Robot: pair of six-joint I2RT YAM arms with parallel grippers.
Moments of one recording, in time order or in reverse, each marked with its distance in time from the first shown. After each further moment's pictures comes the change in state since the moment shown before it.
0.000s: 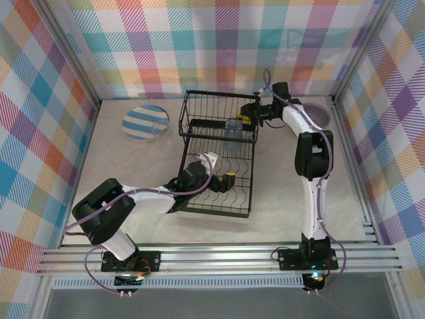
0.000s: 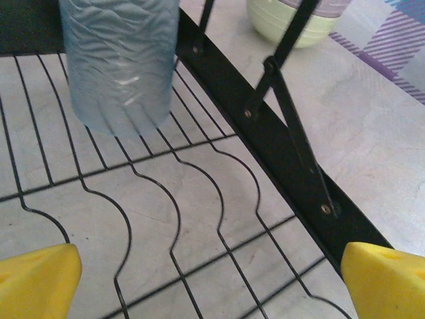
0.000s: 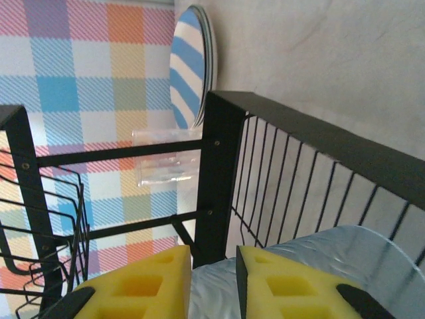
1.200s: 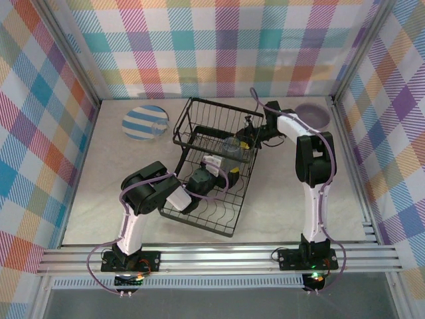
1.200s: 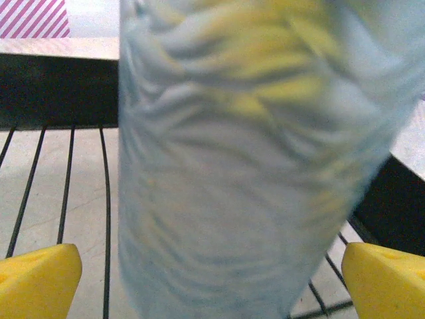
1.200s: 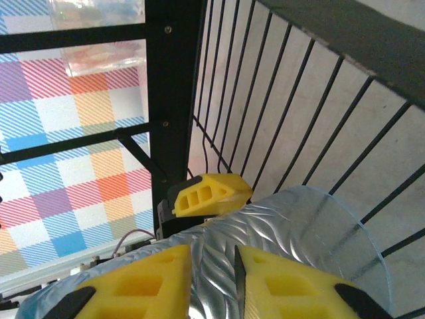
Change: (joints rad) left arm 0.019 0.465 0.063 0.600 -0.089 0.097; right arm 0.069 -0.158 -0.313 -0.259 0.033 -0.302
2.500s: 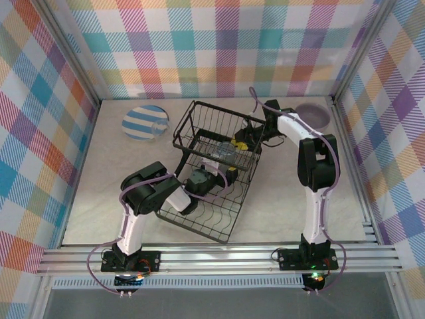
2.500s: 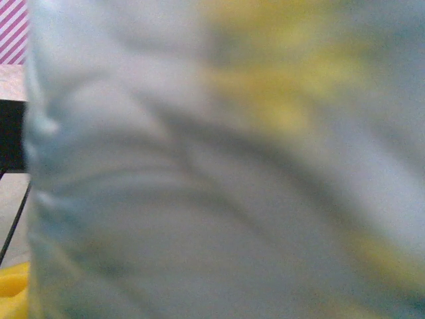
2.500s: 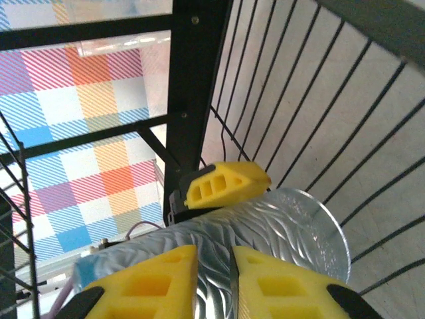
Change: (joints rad) left arm -0.001 -0.012 -0.037 0.090 0.014 -0.024; right arm 0.012 -0.073 -0.022 -0.029 0.024 0.045
